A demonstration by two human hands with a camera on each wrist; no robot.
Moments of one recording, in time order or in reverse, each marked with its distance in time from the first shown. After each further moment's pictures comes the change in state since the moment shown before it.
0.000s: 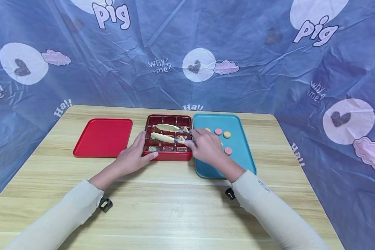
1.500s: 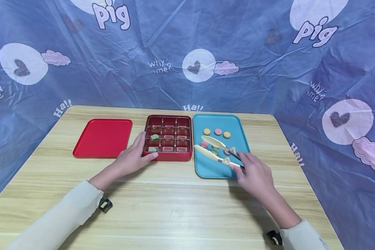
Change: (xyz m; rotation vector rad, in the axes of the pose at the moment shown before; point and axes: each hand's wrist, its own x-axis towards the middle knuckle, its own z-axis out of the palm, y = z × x) left_hand 0.001 -0.003 0.000 -0.013 -0.002 0.003; right_hand -0.136 0.055 -0.040 0.005 0.123 0.240
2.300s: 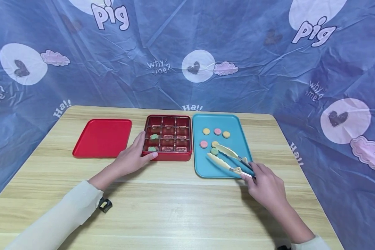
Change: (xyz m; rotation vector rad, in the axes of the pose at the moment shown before) left_hand -0.001 0.002 -0.001 0.004 -0.006 -0.002; right_hand -0.036 0.025 -0.004 -0.040 0.016 0.081
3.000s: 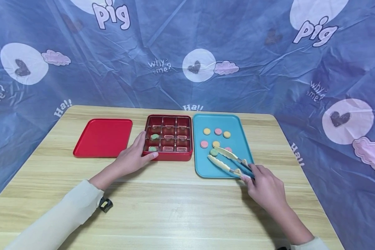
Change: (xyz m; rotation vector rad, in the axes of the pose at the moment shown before) left_hand 0.001 -0.001 0.001 -0.010 0.004 -0.004; right_hand -0.001 0.001 0.006 -0.052 0.039 -0.050
